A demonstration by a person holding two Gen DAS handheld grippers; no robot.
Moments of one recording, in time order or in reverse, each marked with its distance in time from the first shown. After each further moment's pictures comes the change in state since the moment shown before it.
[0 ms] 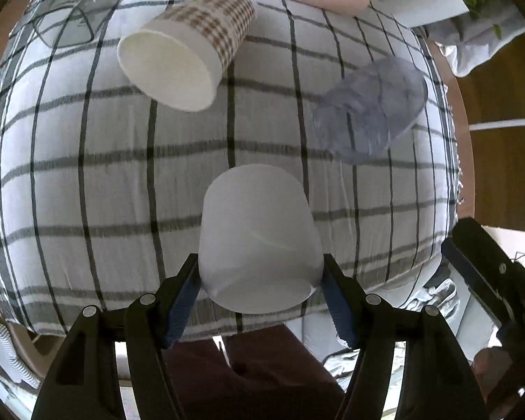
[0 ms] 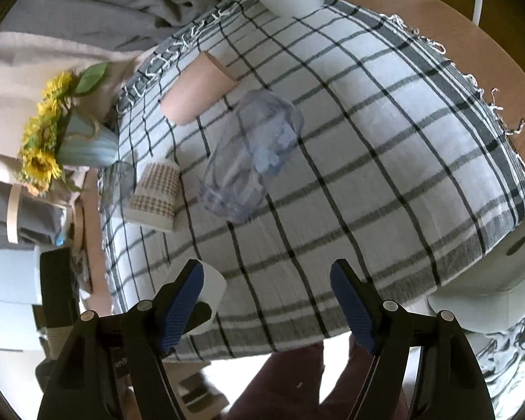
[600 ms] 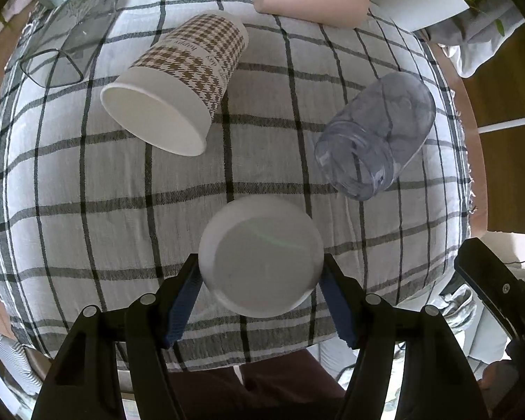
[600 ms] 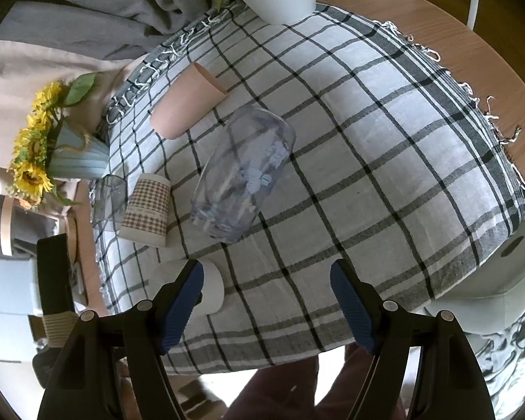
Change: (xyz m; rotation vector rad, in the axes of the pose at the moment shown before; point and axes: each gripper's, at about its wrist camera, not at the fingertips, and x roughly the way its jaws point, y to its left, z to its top) left arm 0.004 -0.012 0.020 0.050 -0.052 0.075; right arm 0.003 -0.002 0.012 0.016 -0.014 -0.040
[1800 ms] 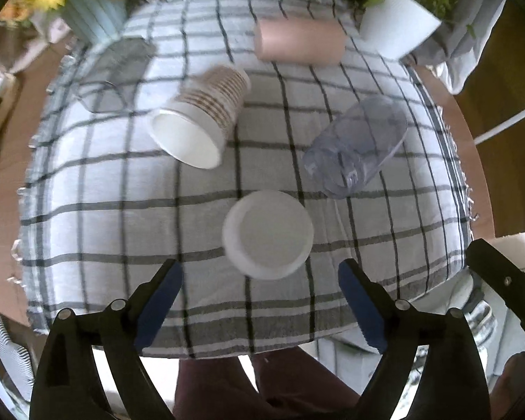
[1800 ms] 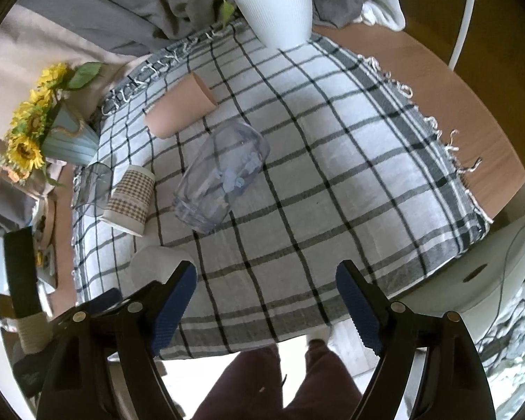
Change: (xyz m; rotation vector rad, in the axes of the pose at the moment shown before) left arm -0.049 -0.013 -0.047 0.008 -0.233 0.099; right arm -0.042 0.001 -0.018 -0.127 -0.085 -0.128
